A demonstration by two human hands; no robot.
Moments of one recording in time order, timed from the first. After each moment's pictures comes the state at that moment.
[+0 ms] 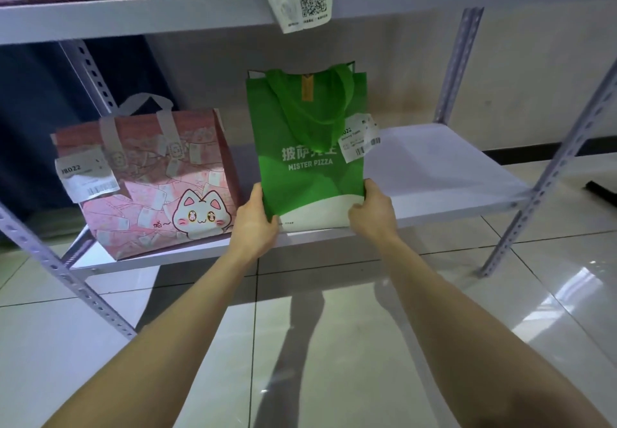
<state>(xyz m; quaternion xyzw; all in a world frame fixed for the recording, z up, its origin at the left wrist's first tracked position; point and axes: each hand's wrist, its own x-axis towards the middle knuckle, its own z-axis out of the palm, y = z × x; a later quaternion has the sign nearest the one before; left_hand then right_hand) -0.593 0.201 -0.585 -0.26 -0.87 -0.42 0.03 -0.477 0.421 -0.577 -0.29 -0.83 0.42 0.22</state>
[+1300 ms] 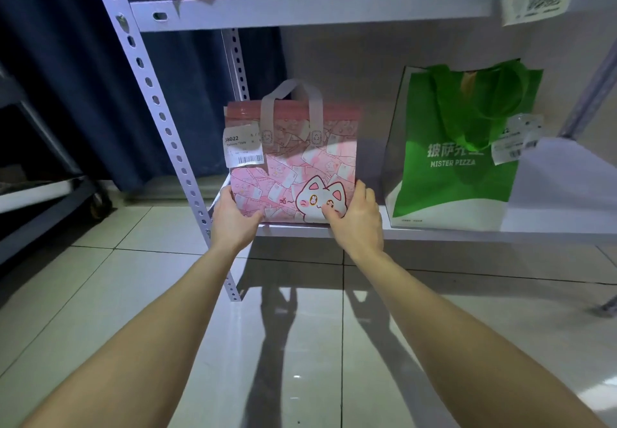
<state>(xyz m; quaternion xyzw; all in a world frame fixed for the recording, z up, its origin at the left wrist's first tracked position) -0.665 -0.051 -0.584 -0.01 -0.89 -0.46 0.06 -0.564 0.174 -0.580 -0.20 -0.89 0.33 0.24</state>
